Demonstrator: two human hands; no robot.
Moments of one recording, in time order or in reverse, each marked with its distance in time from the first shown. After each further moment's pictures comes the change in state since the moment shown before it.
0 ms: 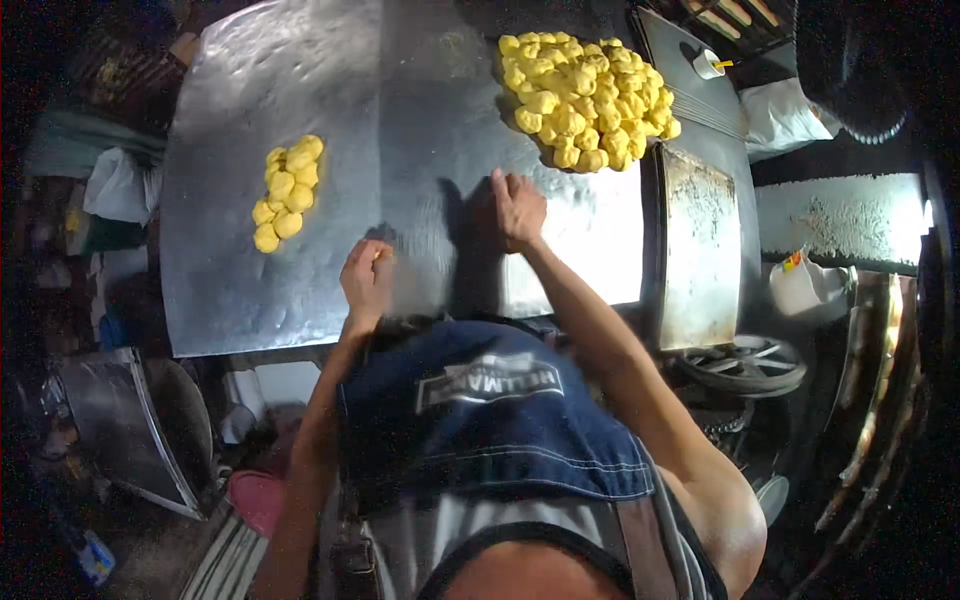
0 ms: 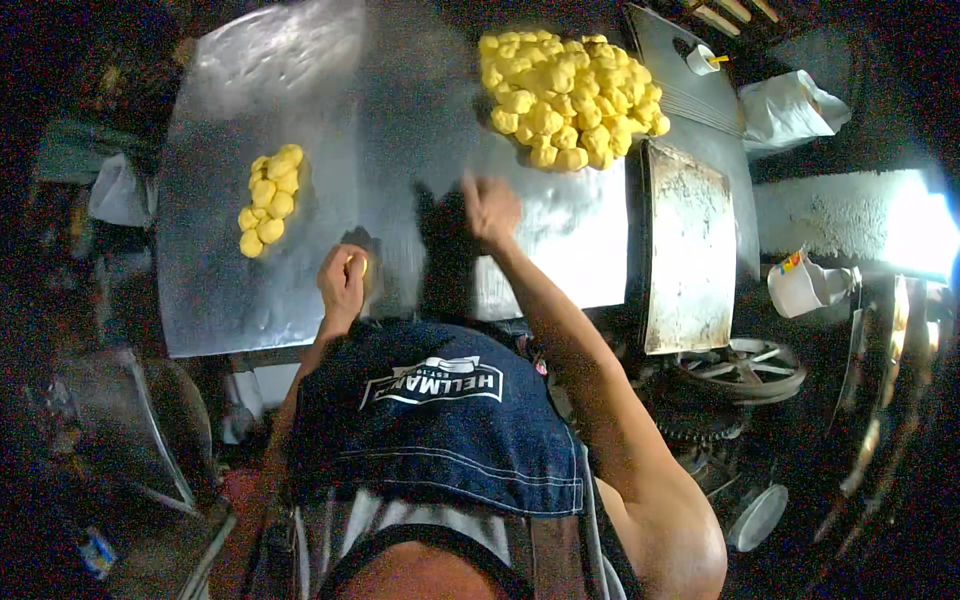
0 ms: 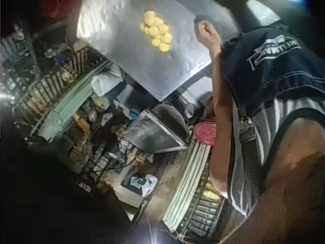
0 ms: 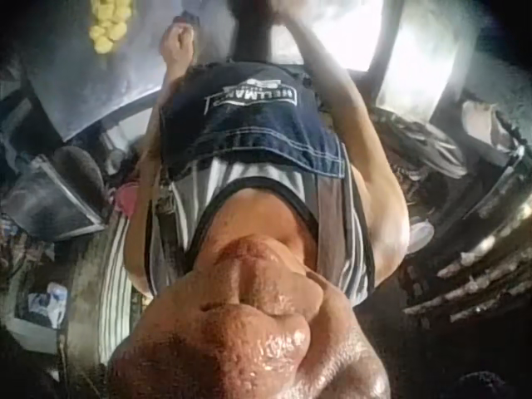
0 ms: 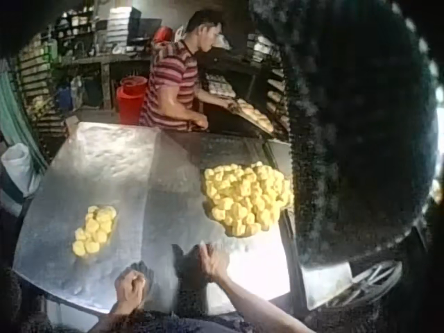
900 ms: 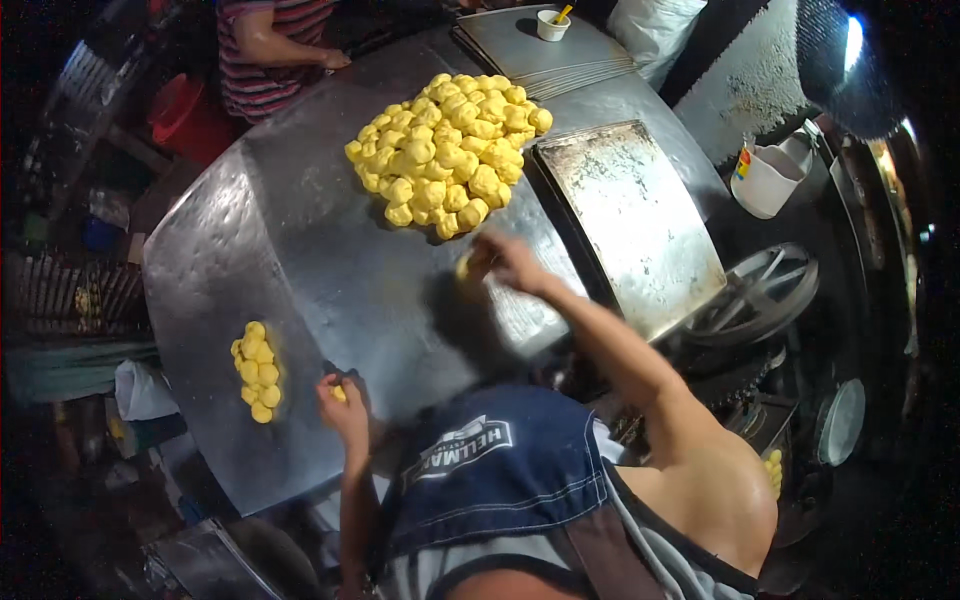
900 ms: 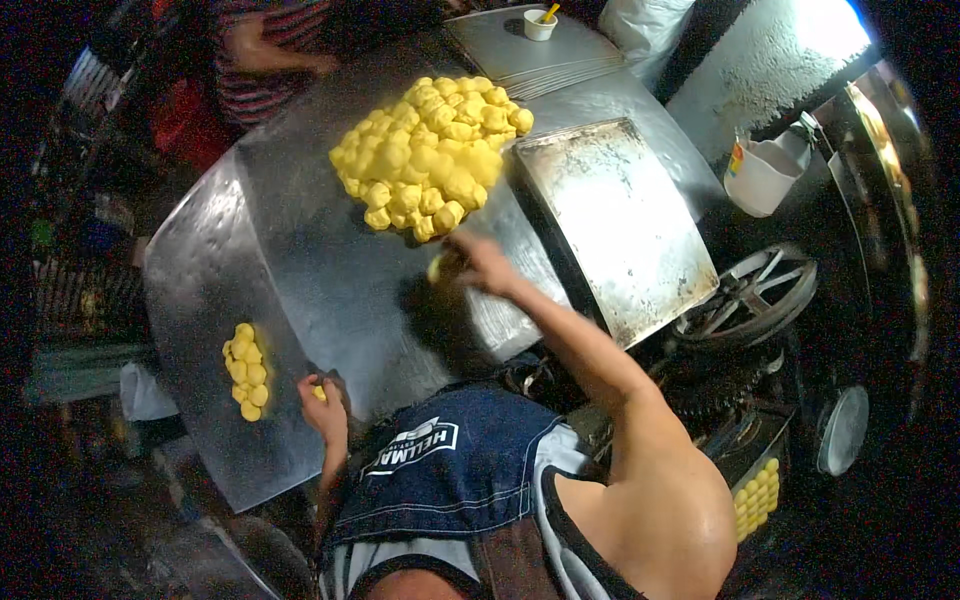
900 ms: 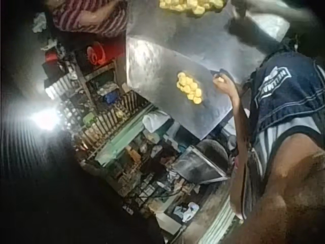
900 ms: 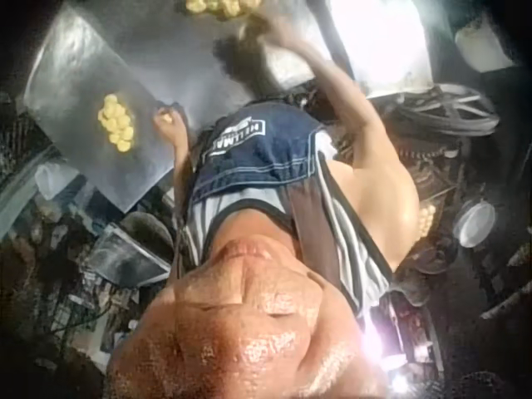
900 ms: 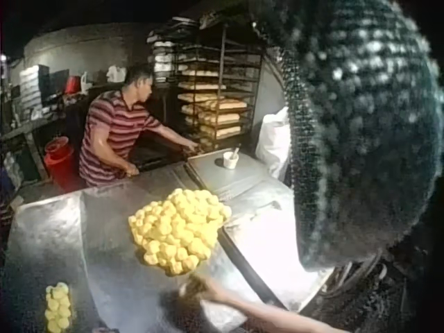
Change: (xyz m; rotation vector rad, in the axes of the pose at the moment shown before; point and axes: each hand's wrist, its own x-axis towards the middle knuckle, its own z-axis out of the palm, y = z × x) left_hand -0.002 0.016 0.031 0.226 0.095 -0.097; right_hand -0.006 0.129 -0.148 0.598 0.044 -0.436
